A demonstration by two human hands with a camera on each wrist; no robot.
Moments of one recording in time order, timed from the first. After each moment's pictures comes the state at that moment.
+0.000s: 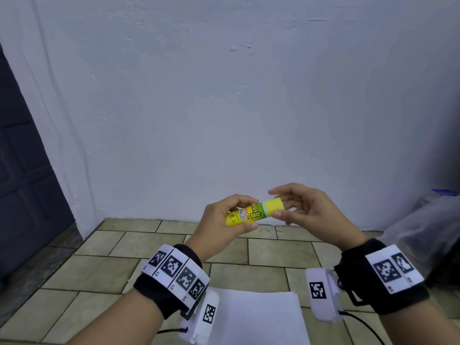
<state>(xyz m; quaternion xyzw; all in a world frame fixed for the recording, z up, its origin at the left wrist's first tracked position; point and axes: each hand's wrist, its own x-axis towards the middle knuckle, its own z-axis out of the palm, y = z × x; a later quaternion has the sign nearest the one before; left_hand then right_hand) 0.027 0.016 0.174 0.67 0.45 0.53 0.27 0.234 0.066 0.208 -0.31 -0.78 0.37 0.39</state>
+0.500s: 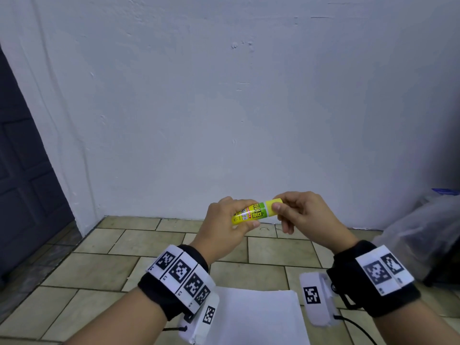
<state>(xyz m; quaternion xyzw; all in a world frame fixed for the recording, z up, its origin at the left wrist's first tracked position) 0.035 0.016 0.171 0.70 0.52 0.47 0.10 0.226 0.064 0.200 -0.36 -0.79 0.33 0.38</state>
